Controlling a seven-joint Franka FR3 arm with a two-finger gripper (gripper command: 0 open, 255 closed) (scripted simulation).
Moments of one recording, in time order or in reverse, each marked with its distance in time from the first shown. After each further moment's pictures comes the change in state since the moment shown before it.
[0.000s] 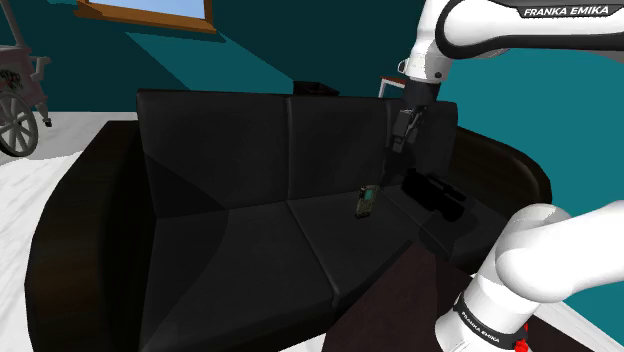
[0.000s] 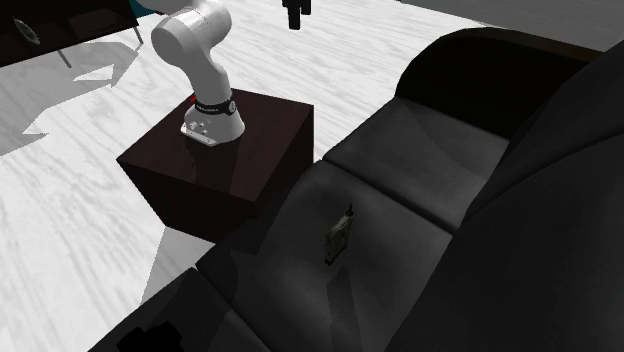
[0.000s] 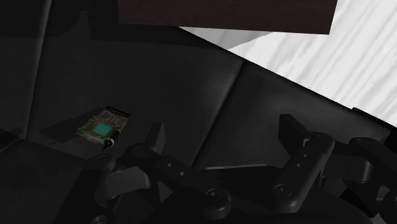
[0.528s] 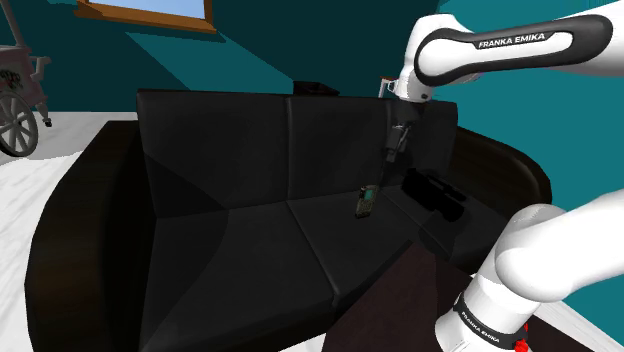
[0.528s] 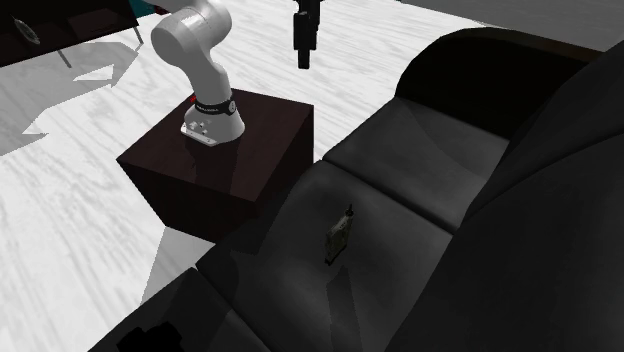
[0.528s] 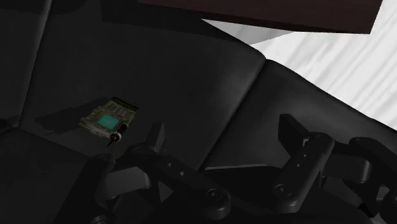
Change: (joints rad) arm -0.012 0.126 -0.102 -0.047 -0.063 0.174 -0.145
